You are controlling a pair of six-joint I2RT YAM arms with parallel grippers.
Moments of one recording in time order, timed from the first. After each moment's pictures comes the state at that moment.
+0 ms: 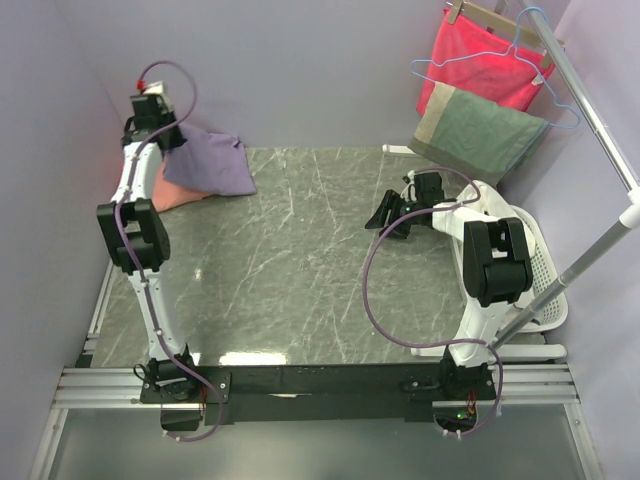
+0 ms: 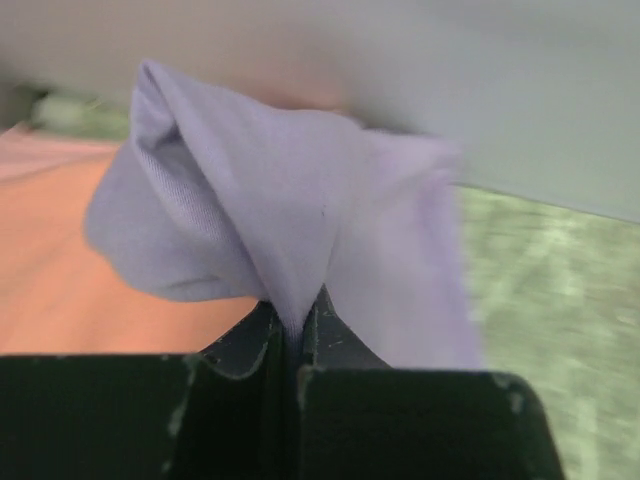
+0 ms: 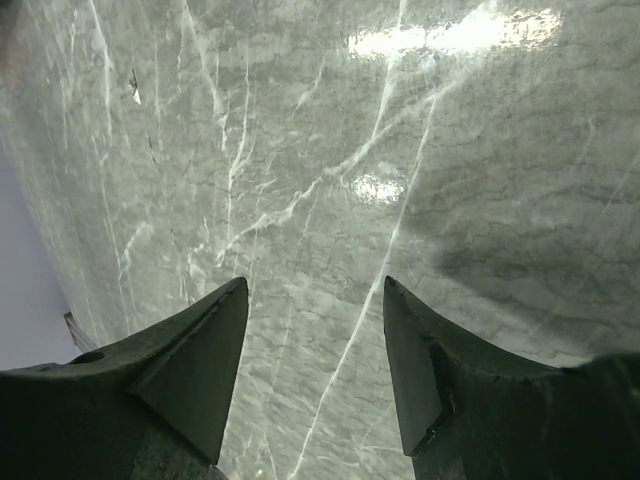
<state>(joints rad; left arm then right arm) 0.13 2.27 2.19 -0.42 0.09 -0.18 0.10 1.87 1.15 -0.21 -0.53 0.51</state>
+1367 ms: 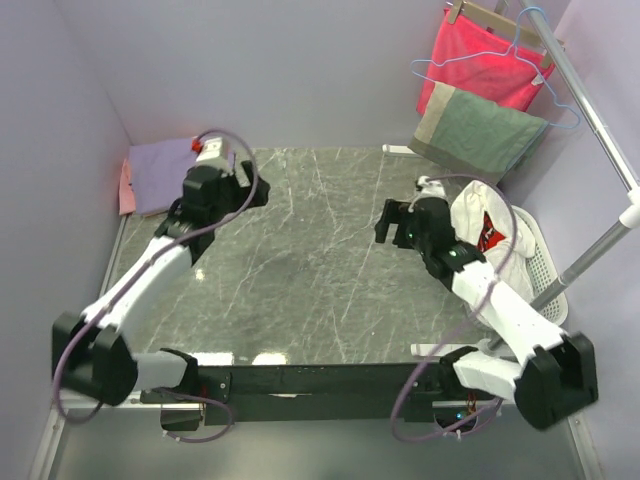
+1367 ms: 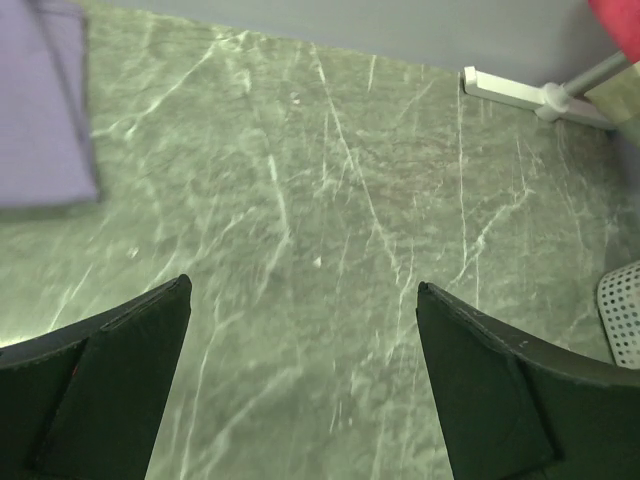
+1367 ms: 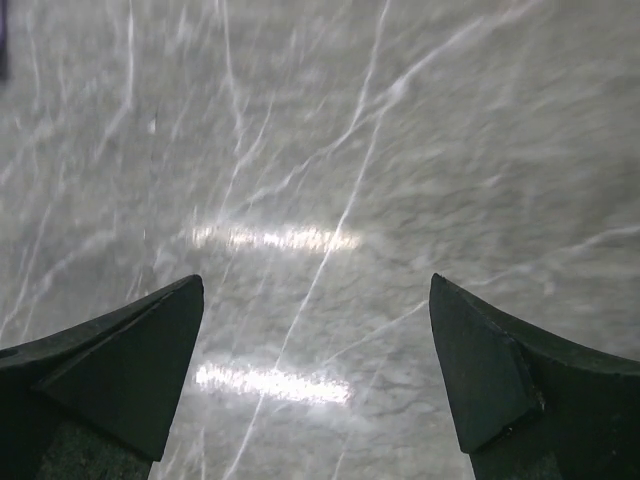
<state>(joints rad) -0.34 1.31 1.05 -0.06 -0.05 -0.43 0.38 1.16 0.83 -0.23 0.12 0.40</state>
